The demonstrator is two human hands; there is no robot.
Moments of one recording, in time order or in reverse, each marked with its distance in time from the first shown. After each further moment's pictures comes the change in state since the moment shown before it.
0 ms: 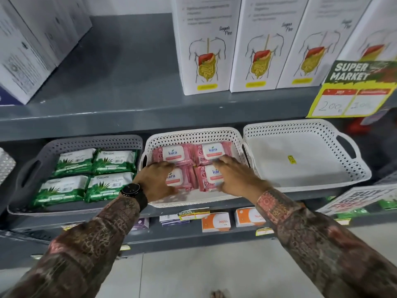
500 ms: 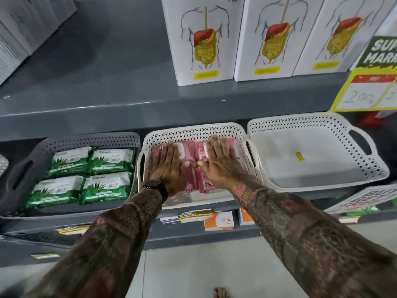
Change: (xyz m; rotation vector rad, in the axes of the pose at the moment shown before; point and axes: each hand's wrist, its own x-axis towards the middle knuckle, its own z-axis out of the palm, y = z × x) left_hand 0.063 0.002 0.068 -0.087 0.041 -0.208; right_hand 0.067 0.003 0.051 -0.067 0.101 0.100
